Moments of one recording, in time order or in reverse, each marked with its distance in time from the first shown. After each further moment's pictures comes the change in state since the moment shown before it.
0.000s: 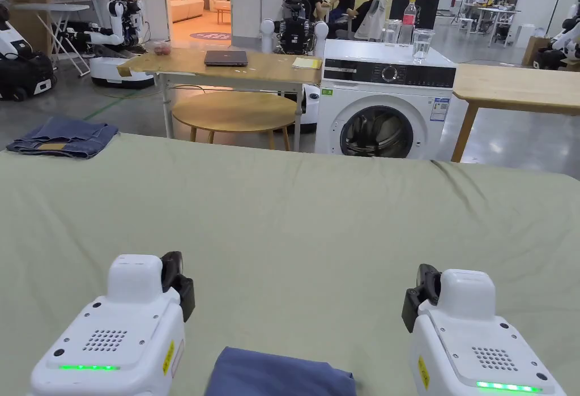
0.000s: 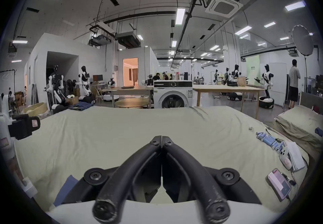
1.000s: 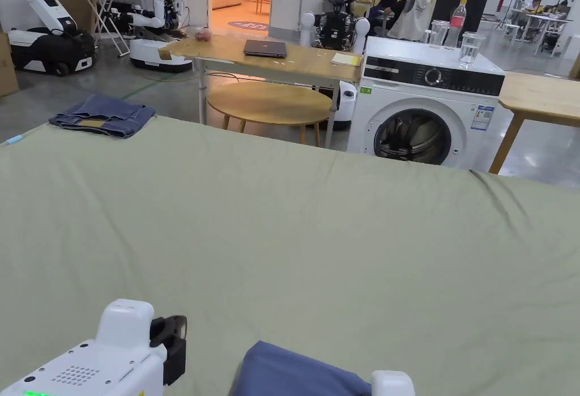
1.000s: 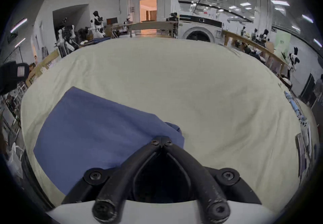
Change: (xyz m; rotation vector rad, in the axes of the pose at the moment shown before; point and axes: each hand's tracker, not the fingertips) left arm -0.057 -0.045 0.015 -0.361 -0.134 0.096; right arm -0.078 -0.101 -0.020 -0.587 0.142 0.100
